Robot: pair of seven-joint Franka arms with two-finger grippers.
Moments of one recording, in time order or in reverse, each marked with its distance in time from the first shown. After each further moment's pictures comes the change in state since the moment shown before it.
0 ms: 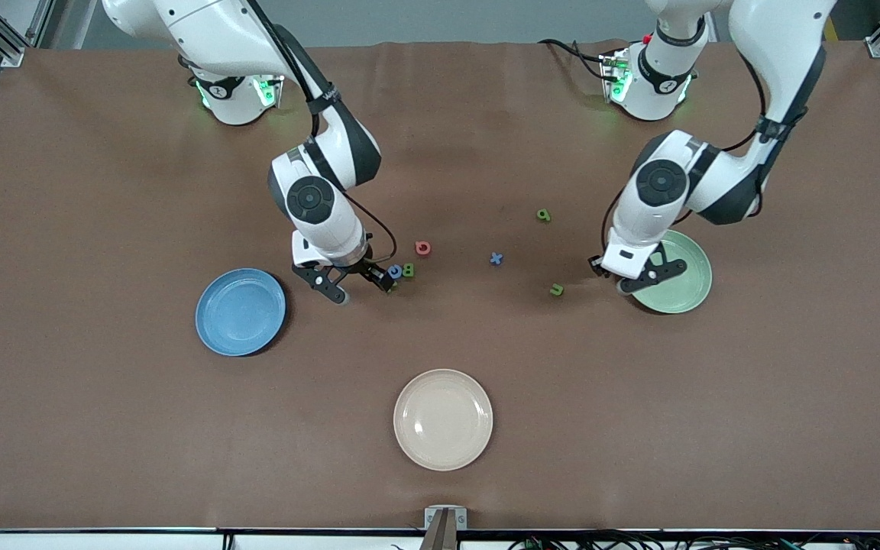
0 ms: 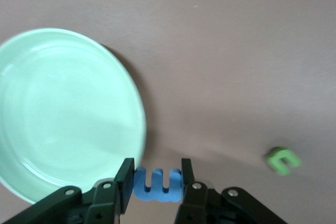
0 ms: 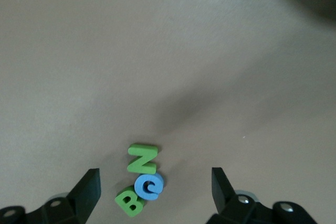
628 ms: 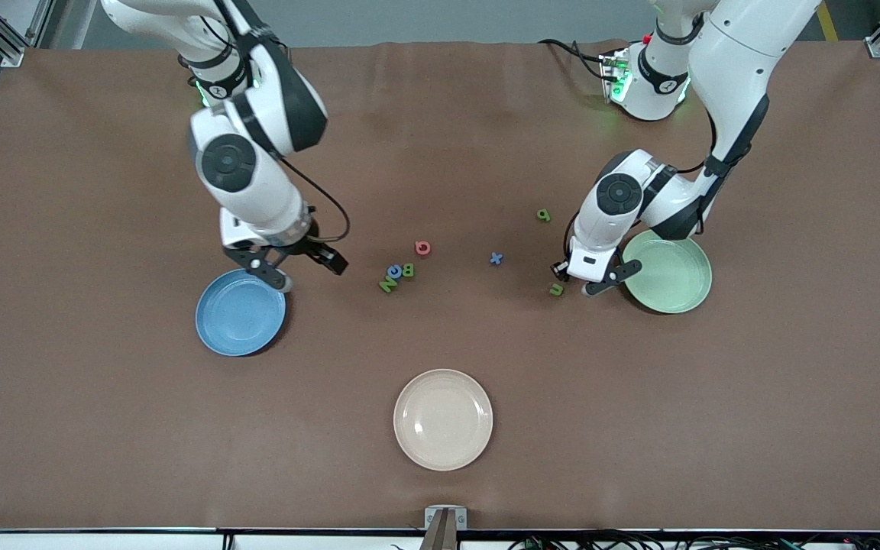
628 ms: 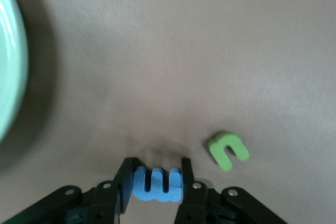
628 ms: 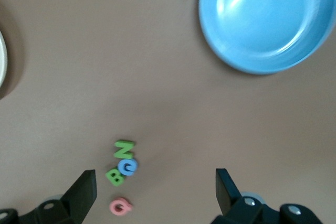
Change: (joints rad) left arm -0.354 0.159 0.238 0.032 -0.001 0.209 -0.337; right arm -0.090 -0.210 0.002 -0.019 -0.043 -0.207 -0.055
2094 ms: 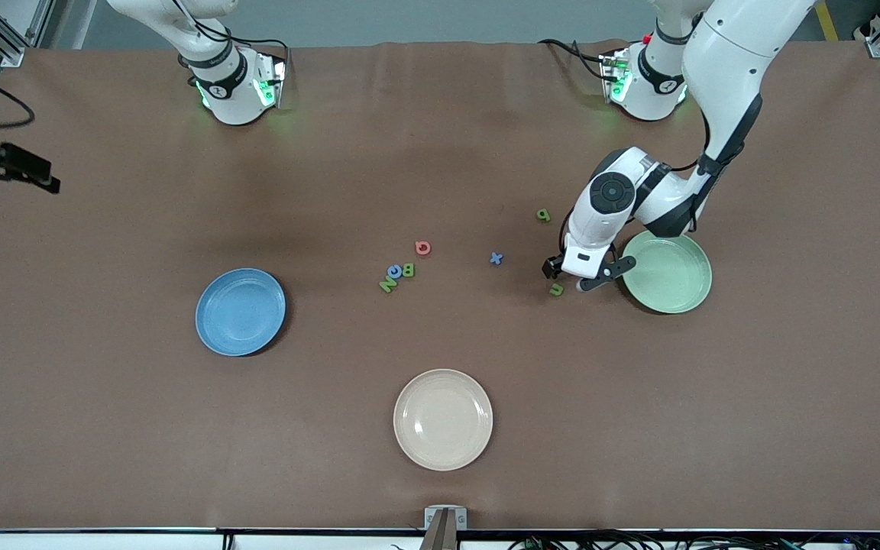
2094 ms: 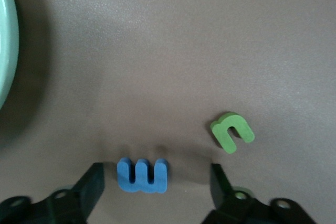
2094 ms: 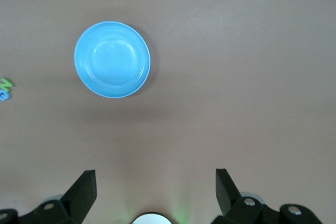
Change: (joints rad) left arm -0.029 0.013 0.001 -0.016 -0.027 0.007 -0.001; right arm -0.612 -0.266 -0.027 0.299 -0.119 -0.709 -1.203
